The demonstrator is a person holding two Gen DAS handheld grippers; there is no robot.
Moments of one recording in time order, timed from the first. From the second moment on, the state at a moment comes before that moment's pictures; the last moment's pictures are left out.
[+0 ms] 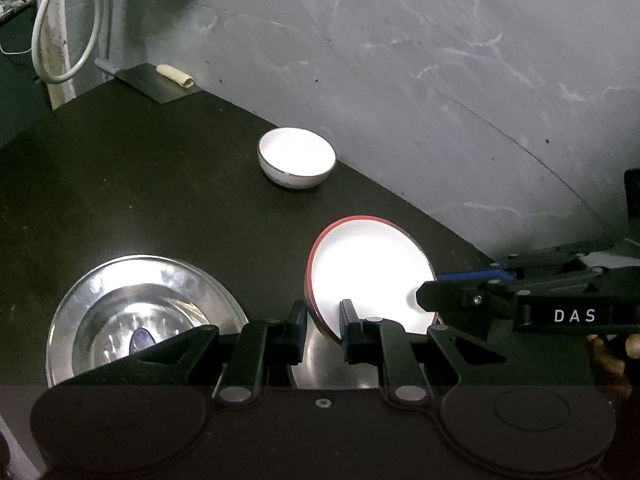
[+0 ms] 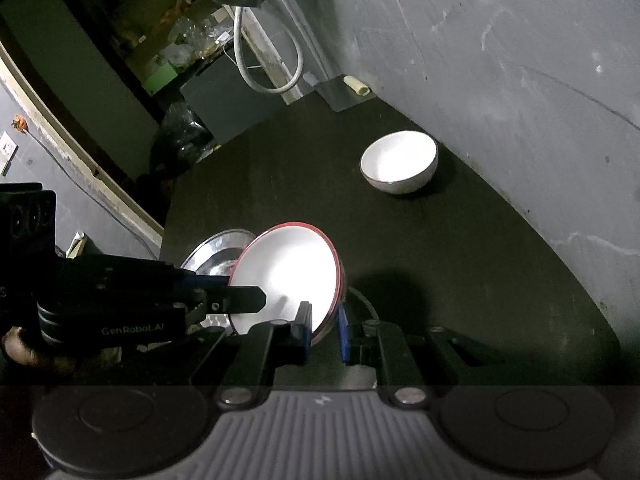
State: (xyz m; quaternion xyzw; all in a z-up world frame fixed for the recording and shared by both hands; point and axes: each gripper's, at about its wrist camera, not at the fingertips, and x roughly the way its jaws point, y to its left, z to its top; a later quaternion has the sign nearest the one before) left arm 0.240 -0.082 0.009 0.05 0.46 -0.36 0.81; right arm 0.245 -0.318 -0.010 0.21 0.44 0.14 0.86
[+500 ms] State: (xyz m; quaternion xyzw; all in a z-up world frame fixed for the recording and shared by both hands) left arm 0.221 -0.084 0.000 0.06 0.48 -0.37 0.79; right arm 0.227 -0.318 -0.017 0.20 0.47 0.15 0.85
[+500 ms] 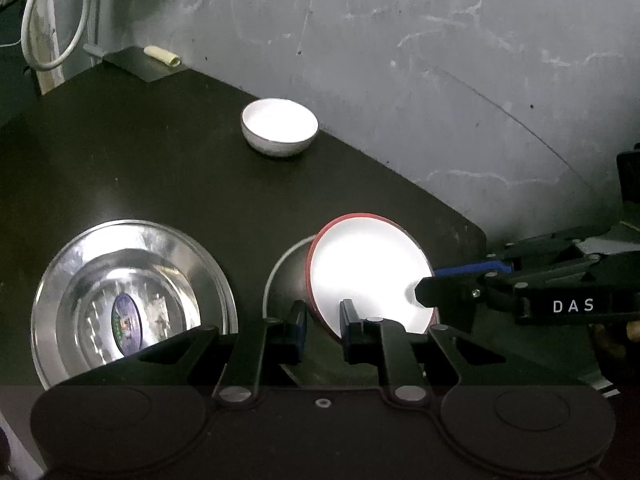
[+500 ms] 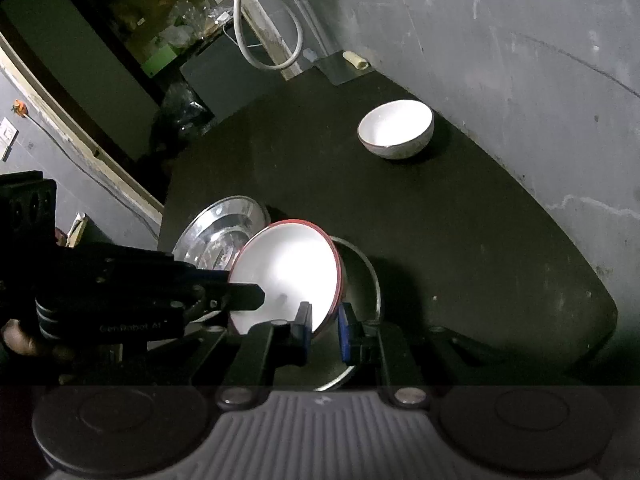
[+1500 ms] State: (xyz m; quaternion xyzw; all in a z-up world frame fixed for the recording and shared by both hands) left arm 0.220 -0.087 -0.019 0.05 0.52 -0.34 0.78; right arm 0.238 -0.313 -0.031 0.18 0.50 0.16 0.83
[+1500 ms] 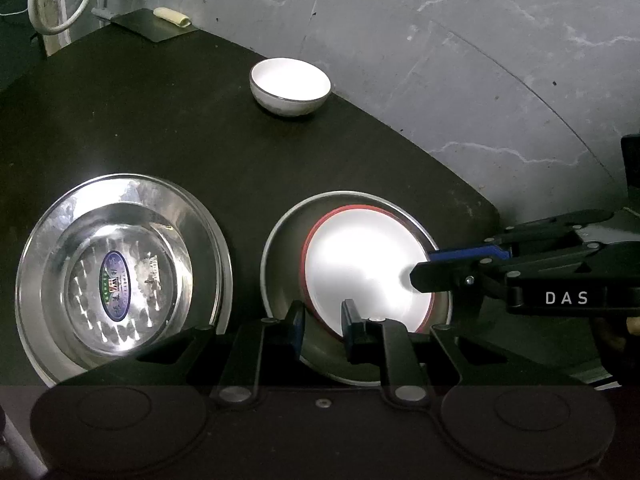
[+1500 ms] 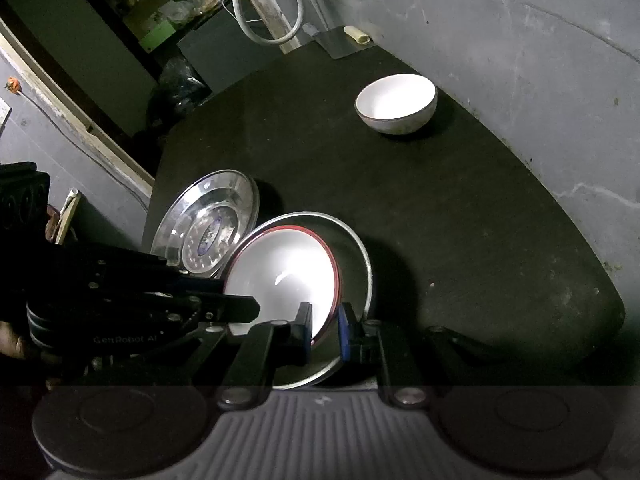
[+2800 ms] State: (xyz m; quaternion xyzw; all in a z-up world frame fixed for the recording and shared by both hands) left arm 0.219 -0.074 0.000 0.00 0.51 -0.33 0.80; right arm 0.239 -0.316 -0.020 0.17 0.49 0.15 0.84
